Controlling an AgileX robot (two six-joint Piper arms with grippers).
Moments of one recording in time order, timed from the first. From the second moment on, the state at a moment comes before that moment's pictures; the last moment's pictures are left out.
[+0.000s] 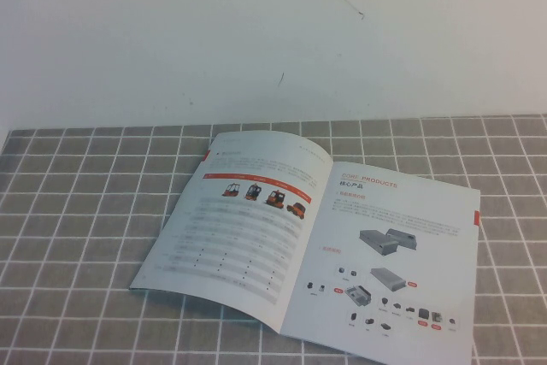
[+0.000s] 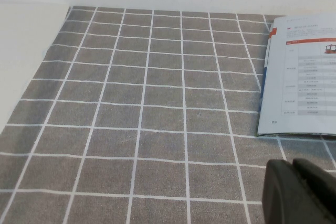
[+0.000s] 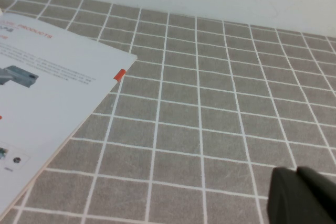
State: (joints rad) right arm -0.02 -0.01 0.02 -0.05 0.40 -0.13; left arm -0.04 -0.01 0.02 -0.03 0.36 -0.12
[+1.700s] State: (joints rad) right arm -0.02 -0.01 0.03 -0.05 0.37 -0.13; left arm -0.04 -0.01 0.02 0.14 0.25 -0.12
